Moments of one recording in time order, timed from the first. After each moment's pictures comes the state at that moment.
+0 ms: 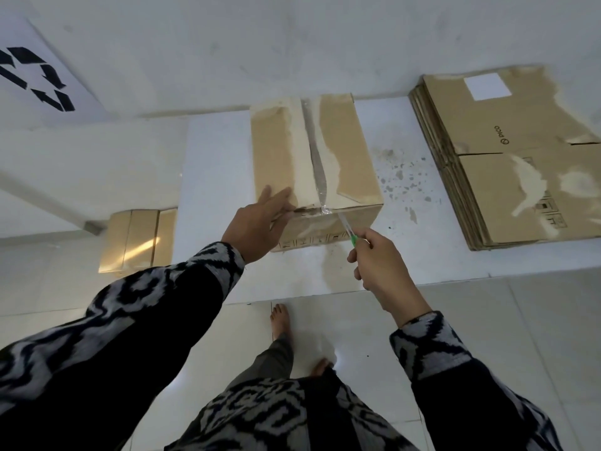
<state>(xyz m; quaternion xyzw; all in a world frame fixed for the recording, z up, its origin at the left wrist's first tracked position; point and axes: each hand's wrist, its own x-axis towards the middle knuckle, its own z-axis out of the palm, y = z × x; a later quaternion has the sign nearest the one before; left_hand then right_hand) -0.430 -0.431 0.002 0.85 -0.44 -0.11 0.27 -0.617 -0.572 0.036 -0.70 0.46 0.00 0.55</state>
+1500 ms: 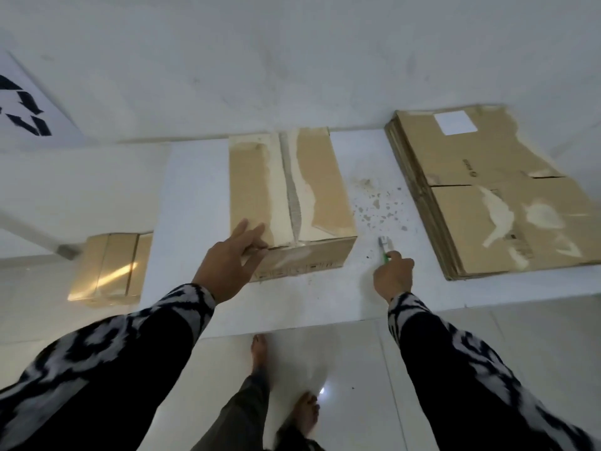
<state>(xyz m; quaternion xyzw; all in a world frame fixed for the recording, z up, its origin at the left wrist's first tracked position) -0.432 -0.433 -0.008 0.85 -0.39 -0.13 0.32 -0.616 -0.696 -0.073 -0.73 0.59 0.03 0.34</state>
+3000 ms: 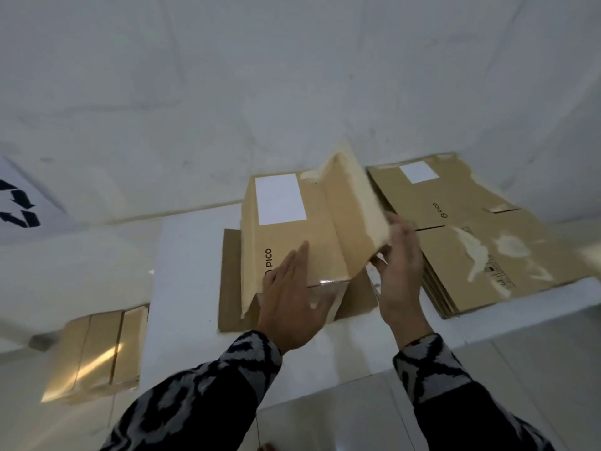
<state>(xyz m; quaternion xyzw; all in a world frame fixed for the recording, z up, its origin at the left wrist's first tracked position) -0.468 -0.515 0.053 0.82 -0.47 -0.10 0.31 -0.575 -0.648 0.100 -0.52 0.33 -0.44 0.65</state>
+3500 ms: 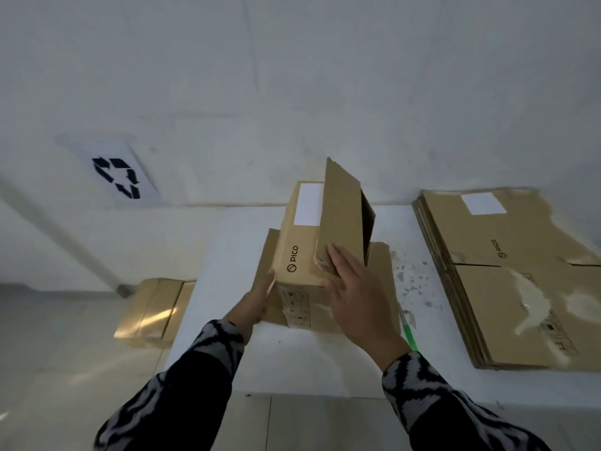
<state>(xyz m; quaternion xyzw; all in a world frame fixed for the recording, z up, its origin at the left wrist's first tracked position) -0.454 -0.468 0.062 0.77 0.06 -0.38 0.51 -0.565 -0.638 0.061 -0.92 0.14 -0.22 0.29</state>
